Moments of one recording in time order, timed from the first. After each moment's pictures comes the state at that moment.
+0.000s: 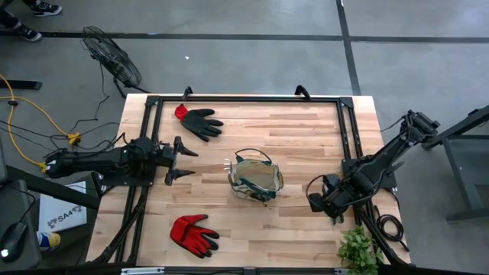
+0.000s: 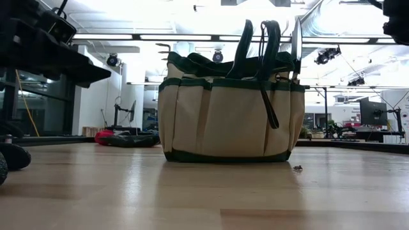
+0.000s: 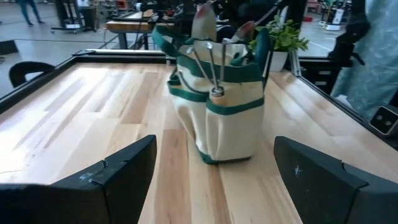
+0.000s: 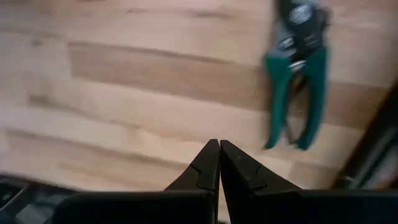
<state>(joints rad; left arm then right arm) 0.13 0.19 0.01 0.05 0.21 -0.01 0.70 1.22 0.87 -0.97 -0.05 2.15</state>
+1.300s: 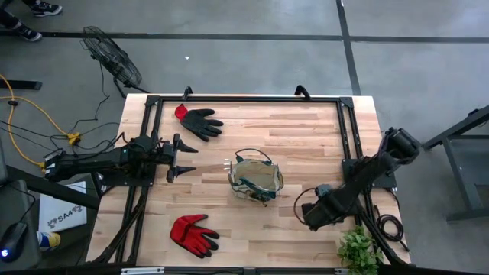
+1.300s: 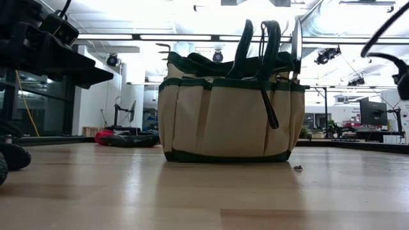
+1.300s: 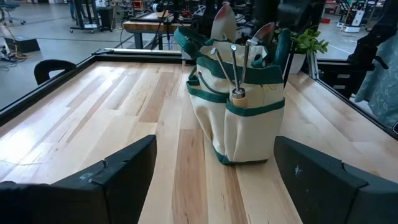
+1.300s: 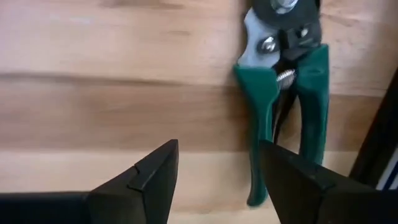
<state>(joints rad) 0.18 0.19 0.01 0.05 0.21 -0.01 0.70 1.60 0.87 -0.93 -0.14 2.16</state>
